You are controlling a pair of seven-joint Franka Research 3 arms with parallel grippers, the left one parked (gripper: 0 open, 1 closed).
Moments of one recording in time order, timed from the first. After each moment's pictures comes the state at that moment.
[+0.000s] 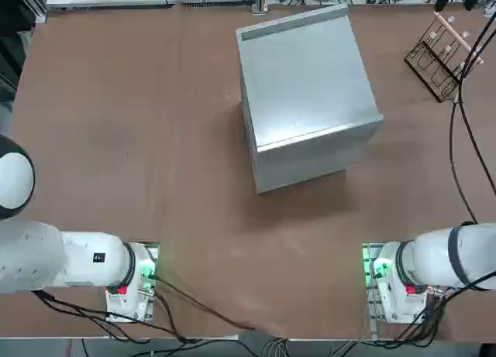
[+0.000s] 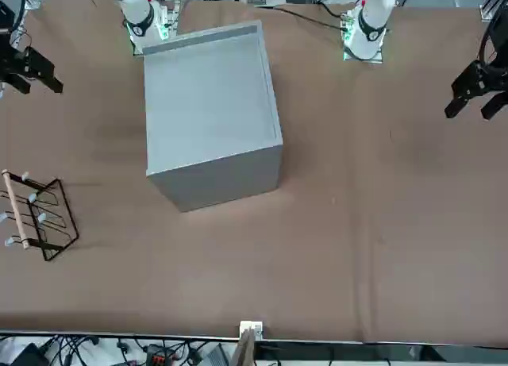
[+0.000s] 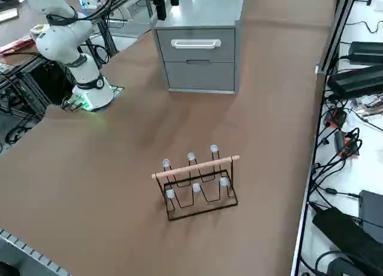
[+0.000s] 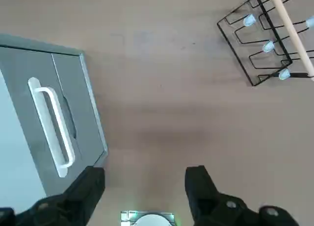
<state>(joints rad) 0.04 -0.06 -0.07 -1.58 0.00 1.45 -0.04</state>
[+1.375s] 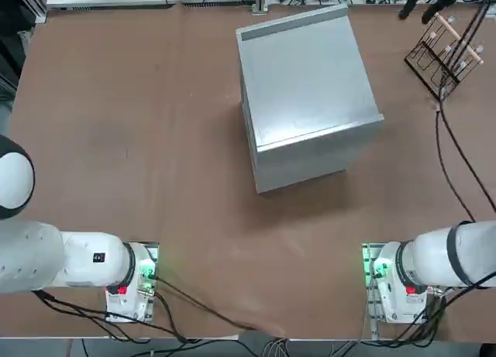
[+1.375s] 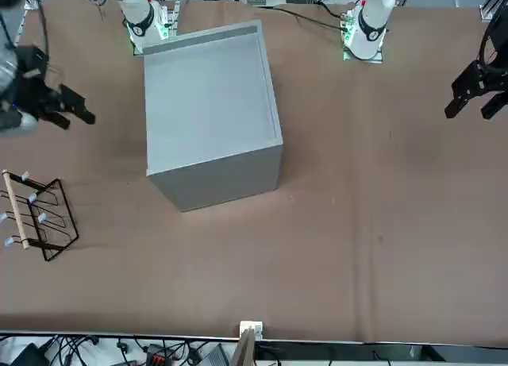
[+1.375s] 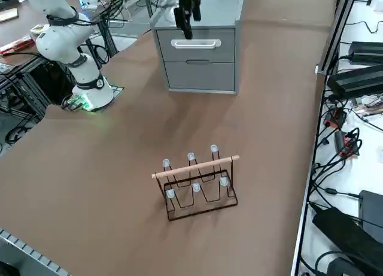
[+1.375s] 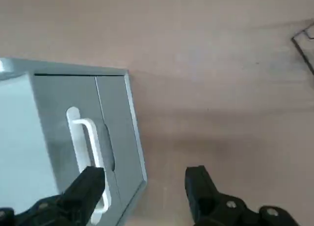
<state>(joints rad) 0.06 -0.02 -0.06 -1.81 0.22 1.75 -0.08</state>
